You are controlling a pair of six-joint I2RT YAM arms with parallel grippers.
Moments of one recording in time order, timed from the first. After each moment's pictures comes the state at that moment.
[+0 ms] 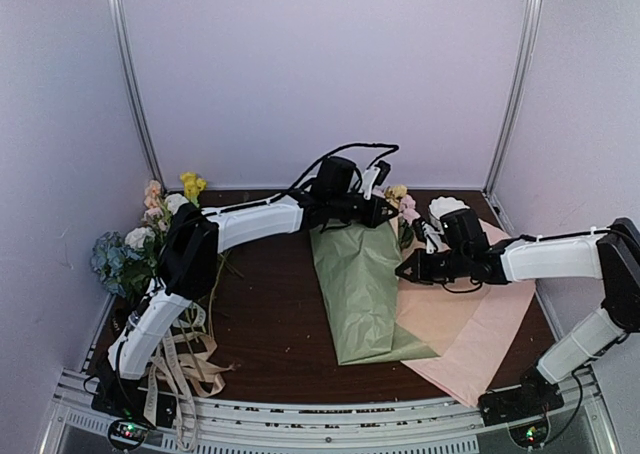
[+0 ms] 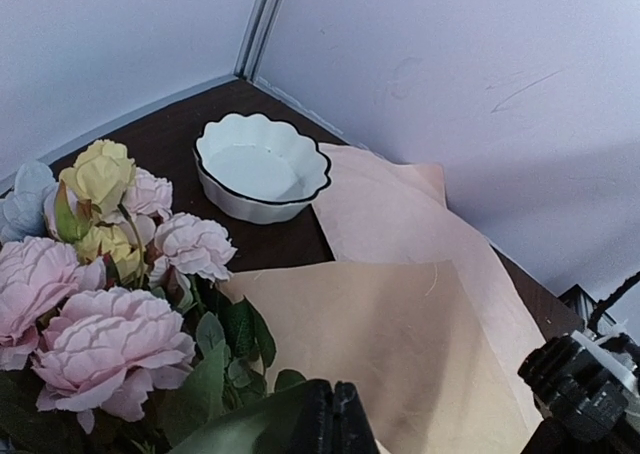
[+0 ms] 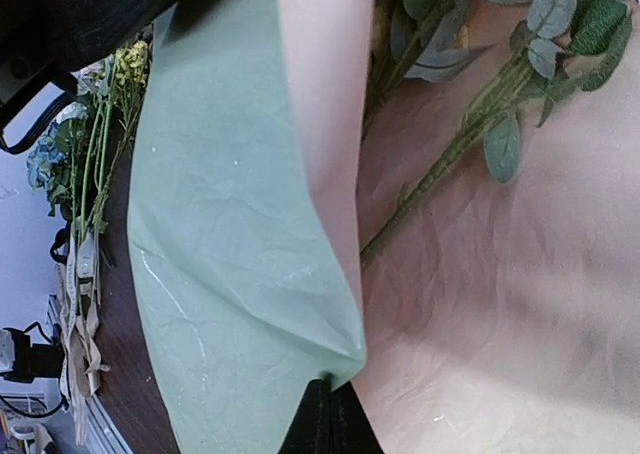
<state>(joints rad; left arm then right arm) -0.83 2.54 2.25 -0.06 0.42 -0.27 0.52 1.47 0.73 0.03 -0.32 0.54</state>
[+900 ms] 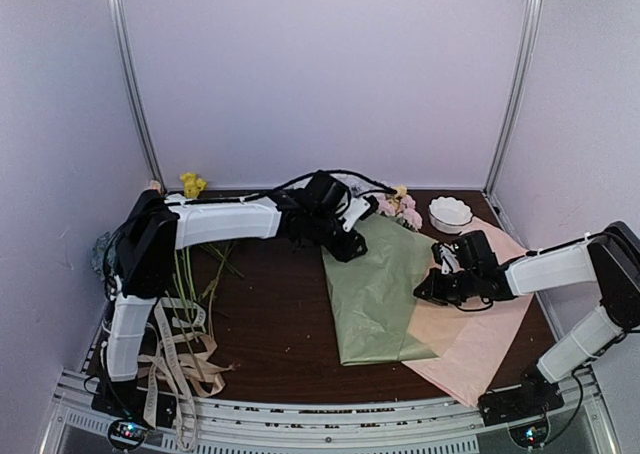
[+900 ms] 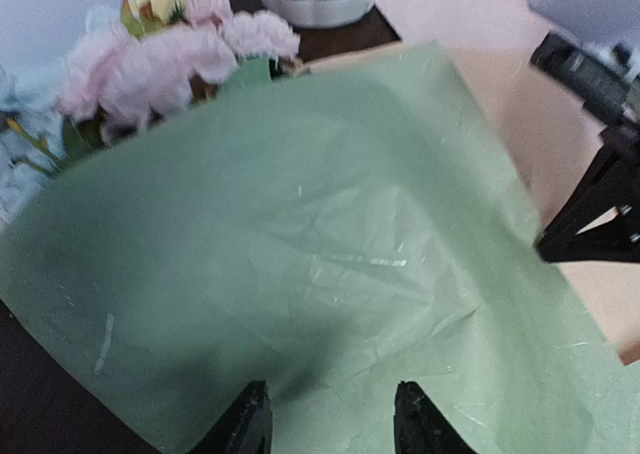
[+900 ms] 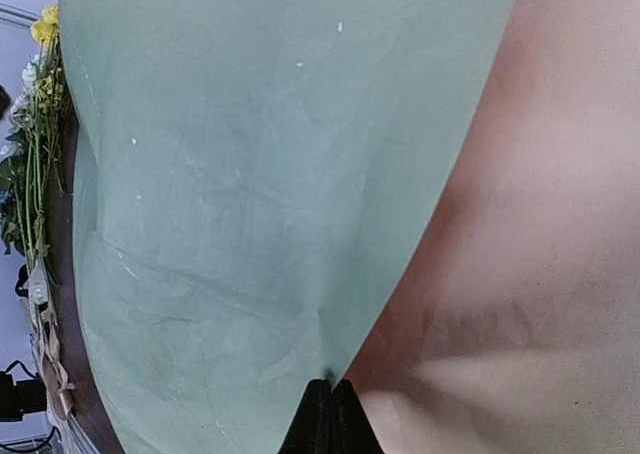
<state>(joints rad) -0.87 2.18 1.81 -0.34 0.15 0.09 0.44 1.47 0.55 0.10 -0.28 0.63</state>
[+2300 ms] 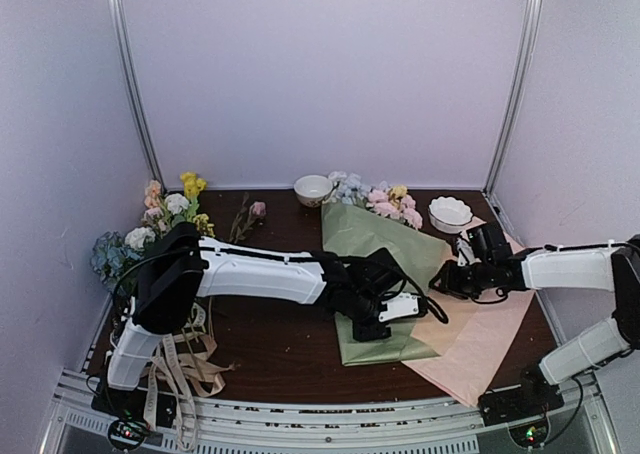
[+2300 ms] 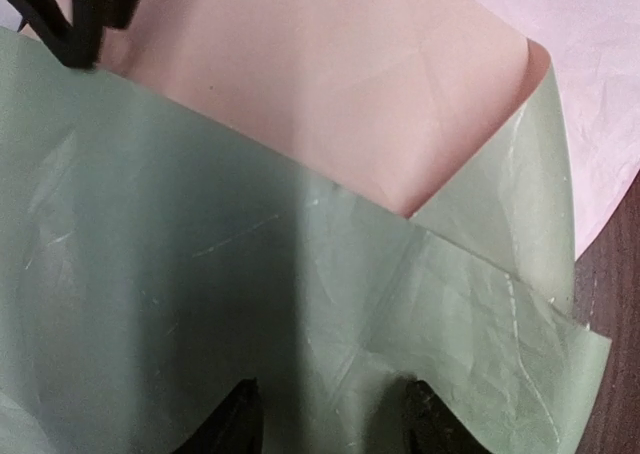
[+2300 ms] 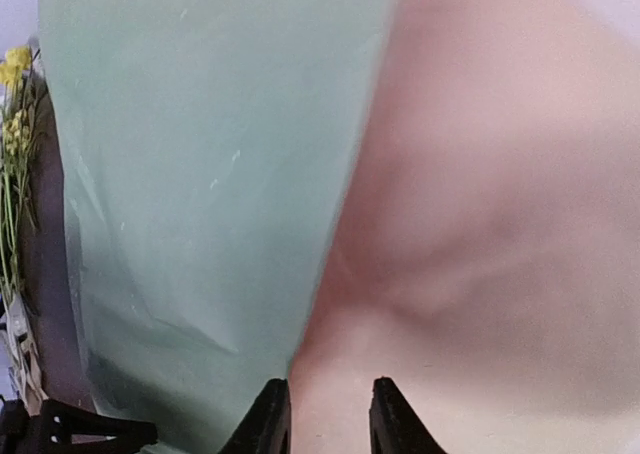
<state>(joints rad) -1.21 2.27 1.76 -0.50 0.01 0.44 0.37 1.38 0.59 -0.10 -0.21 0.58</state>
